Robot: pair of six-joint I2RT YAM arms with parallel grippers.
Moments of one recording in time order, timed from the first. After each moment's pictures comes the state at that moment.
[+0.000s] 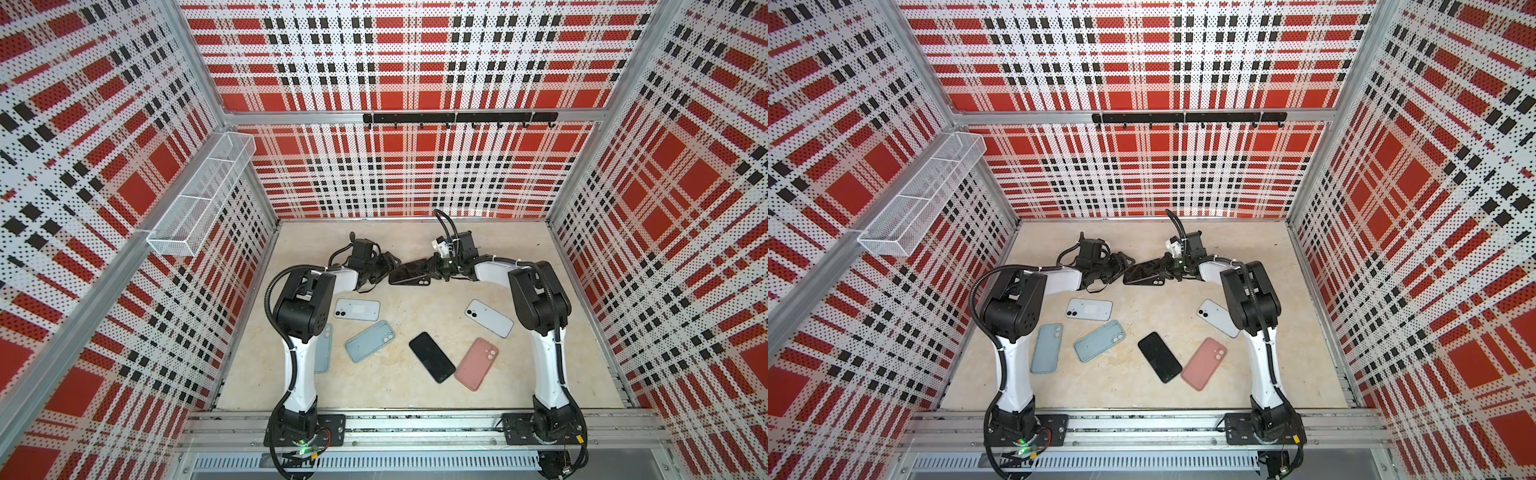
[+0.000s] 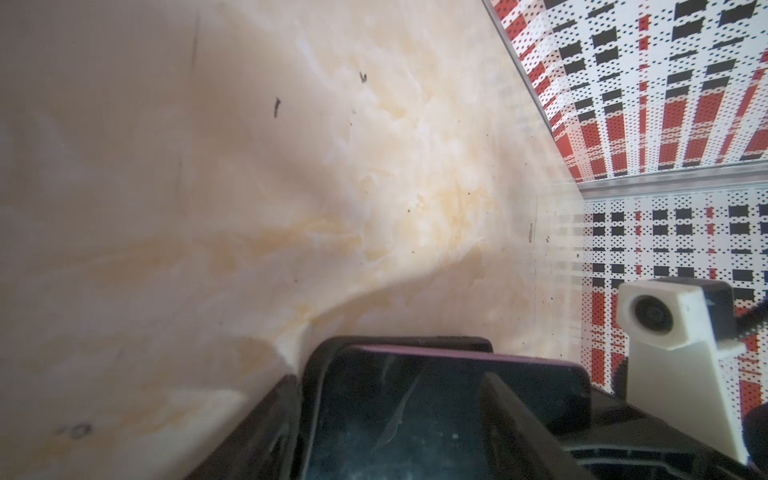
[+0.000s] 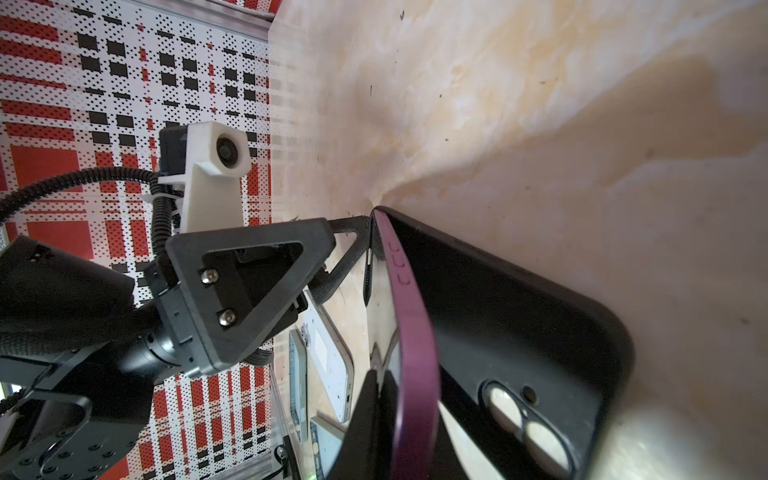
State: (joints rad) left arm -0.30 2.12 1.26 0.18 0.41 -0.85; right arm 0.37 2.22 1.47 -0.01 -0.75 0.72
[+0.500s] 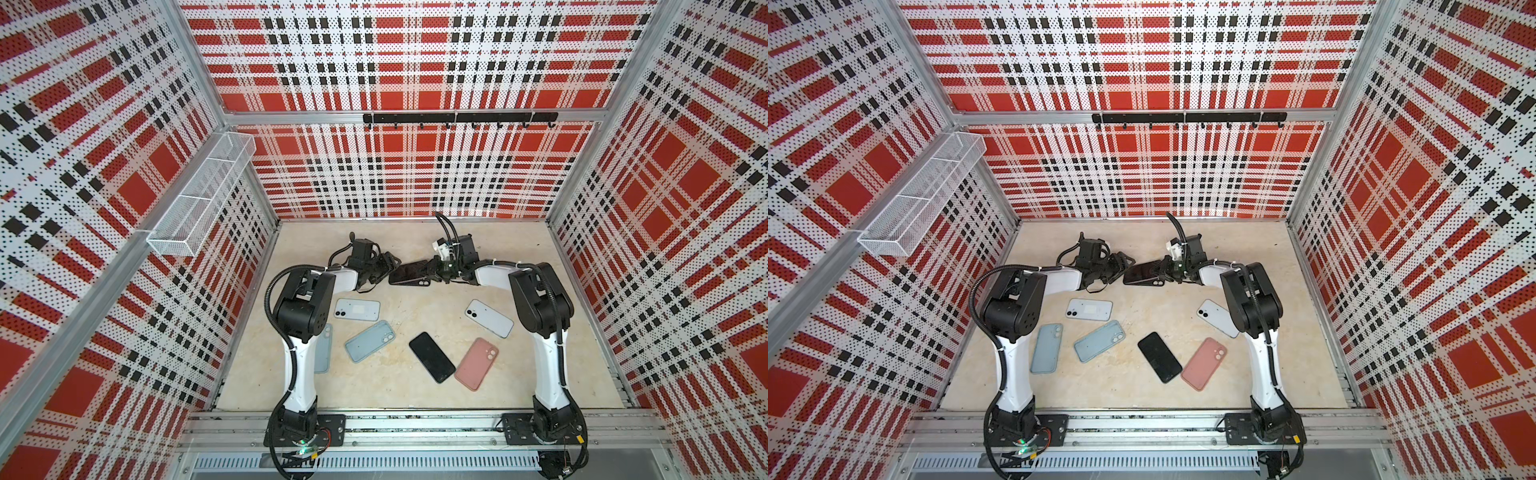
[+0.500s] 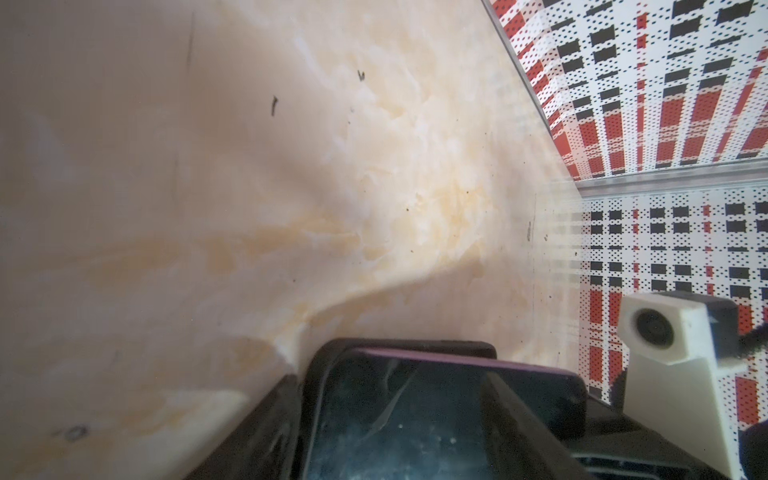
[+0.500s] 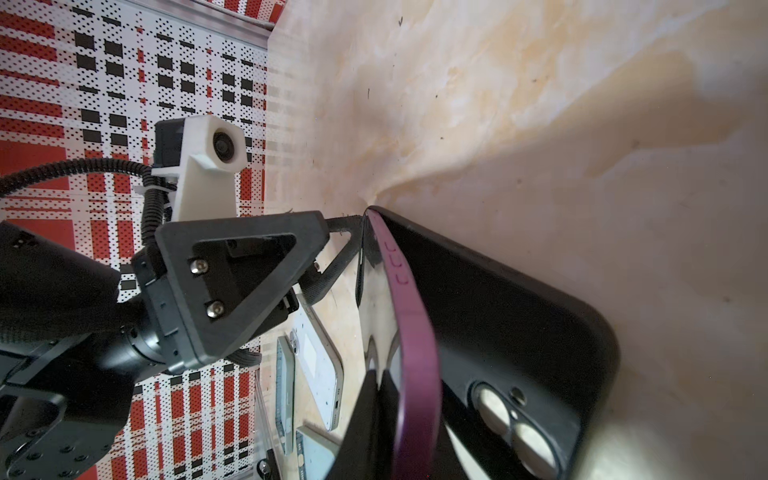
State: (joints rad) left arm -0.30 2.12 1.26 0.18 0.42 -0.85; right arm 0.38 2.19 1.39 0.07 -0.69 0.71
